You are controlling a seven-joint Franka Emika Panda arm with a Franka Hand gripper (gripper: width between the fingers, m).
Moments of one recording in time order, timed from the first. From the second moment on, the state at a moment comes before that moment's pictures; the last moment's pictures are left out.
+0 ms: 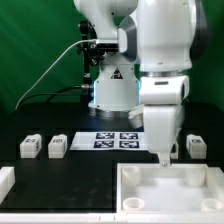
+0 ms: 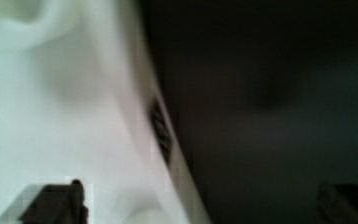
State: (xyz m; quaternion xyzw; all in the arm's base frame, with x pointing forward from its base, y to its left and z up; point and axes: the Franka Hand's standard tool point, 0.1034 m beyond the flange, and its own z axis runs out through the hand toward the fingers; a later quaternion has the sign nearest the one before) arm 0.483 0.098 0.040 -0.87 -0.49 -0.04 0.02
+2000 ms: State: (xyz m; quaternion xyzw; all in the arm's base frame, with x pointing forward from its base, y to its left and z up) arm 0.424 0.173 0.035 -0.89 -0.06 0.46 0.03
